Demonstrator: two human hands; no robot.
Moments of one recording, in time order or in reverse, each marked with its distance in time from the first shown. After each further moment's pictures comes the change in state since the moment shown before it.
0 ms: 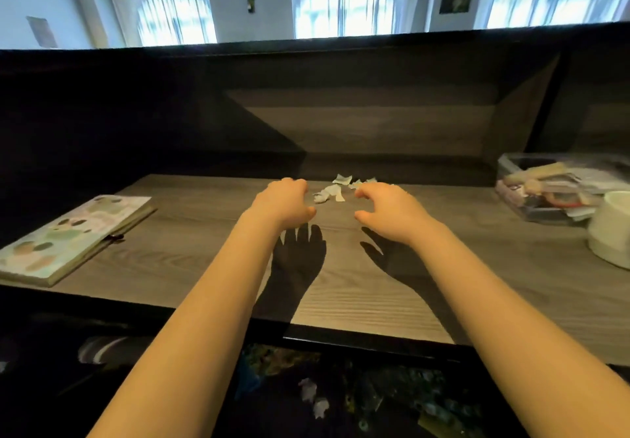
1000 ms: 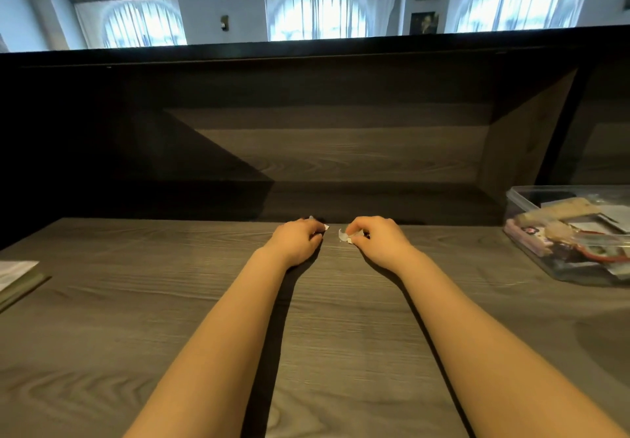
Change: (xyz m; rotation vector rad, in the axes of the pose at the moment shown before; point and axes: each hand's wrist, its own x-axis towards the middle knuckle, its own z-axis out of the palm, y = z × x) left_hand 0.174 0.015 0.088 -0.143 -0.110 0.162; right_hand 0.123 0.092 0.047 0.265 -0.015 0.203
